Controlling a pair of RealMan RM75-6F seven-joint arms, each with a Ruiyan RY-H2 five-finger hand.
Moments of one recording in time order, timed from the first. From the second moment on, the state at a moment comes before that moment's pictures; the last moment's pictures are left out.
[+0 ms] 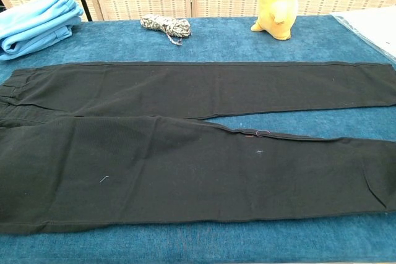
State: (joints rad) left arm -0.06 -1.41 0.20 -0.75 1.89 1.59 -0.42; right arm 0.09 -1.50 -0.11 -1.17 -1.74 1.50 -0.03
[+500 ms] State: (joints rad) left arm -0.10 -1.45 0.21 -0.74 1.86 1.52 -0.38; right arm 0.09 -1.50 -0.10 -1.18 -1.73 1.50 -0.02
